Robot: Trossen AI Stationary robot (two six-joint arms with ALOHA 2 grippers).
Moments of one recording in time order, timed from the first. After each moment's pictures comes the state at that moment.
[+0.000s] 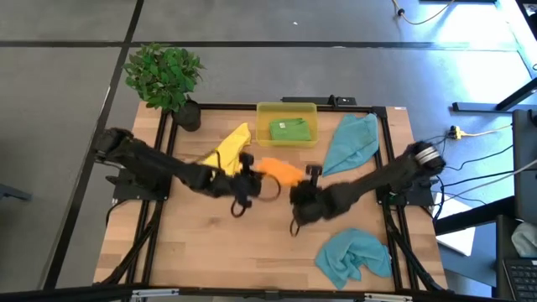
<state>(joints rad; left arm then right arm) -0.22 1.52 0.95 -0.12 -0.65 0.38 0.38 1.72 1.22 -0.81 0.77 0.28</state>
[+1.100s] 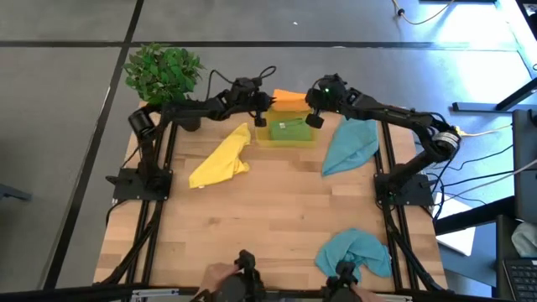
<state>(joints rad) 0.65 1.88 1.20 0.27 0.09 0.75 -0.69 1.55 1.09 -0.21 0.16 -0.55</state>
